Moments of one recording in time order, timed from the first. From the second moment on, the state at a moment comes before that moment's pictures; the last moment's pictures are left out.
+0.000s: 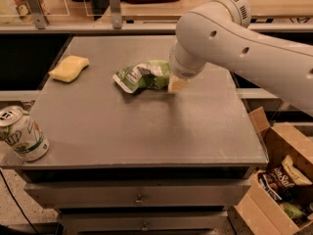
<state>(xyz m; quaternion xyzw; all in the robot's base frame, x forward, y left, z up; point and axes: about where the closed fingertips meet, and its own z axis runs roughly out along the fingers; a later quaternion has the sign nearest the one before) 0.649 -0.059 0.853 -0.69 0.65 -0.15 0.28</state>
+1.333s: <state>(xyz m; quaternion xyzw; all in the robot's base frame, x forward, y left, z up) 0.642 -0.045 0.860 -0.68 0.65 -0.13 0.31</state>
